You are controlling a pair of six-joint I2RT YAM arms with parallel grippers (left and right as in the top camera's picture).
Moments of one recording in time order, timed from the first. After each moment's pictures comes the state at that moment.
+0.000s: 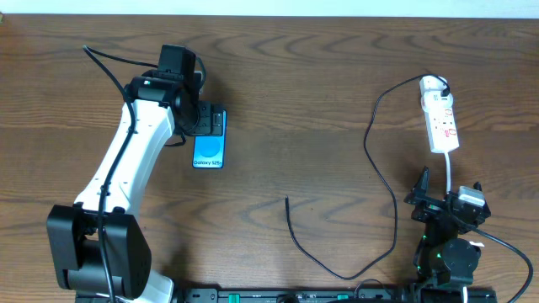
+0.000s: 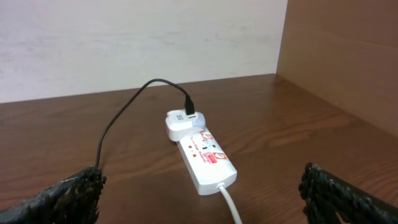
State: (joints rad) left arm -0.15 1.70 1.39 -0.98 0.02 -0.15; right arm -0.08 0.01 0.01 -0.05 0.24 0.02
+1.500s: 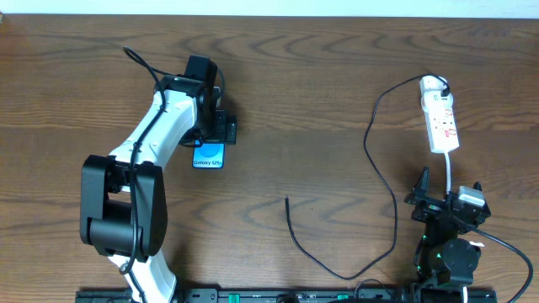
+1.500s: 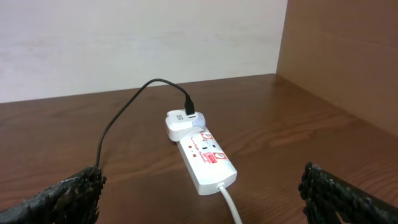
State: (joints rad) left arm -0.19 1.91 1.39 -0.93 0.04 -0.17; right arm -0.08 0.01 0.01 -0.05 0.24 0.02
